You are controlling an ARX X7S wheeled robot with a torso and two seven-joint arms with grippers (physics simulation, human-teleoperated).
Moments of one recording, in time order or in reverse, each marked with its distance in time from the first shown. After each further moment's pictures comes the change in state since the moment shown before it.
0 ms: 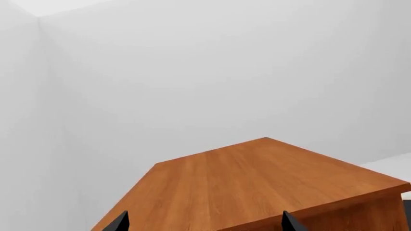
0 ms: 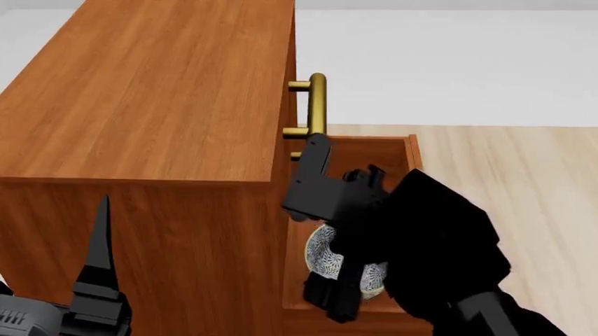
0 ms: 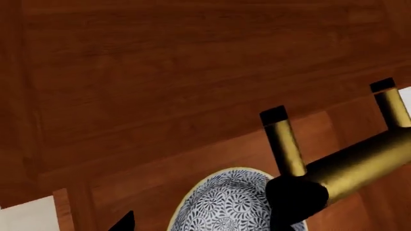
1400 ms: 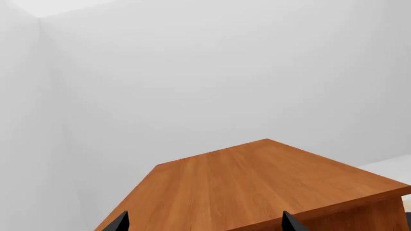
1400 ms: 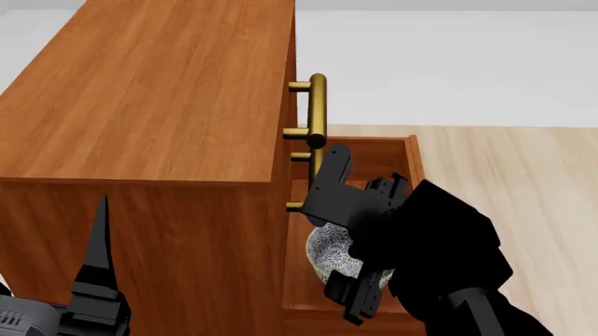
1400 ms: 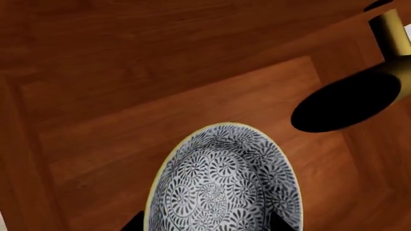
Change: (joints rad) left arm 0.005 0.025 -0.009 0.005 0.033 -0.001 0.033; right arm 0.039 -0.084 -0.001 0.313 -0.051 -0.120 0.075
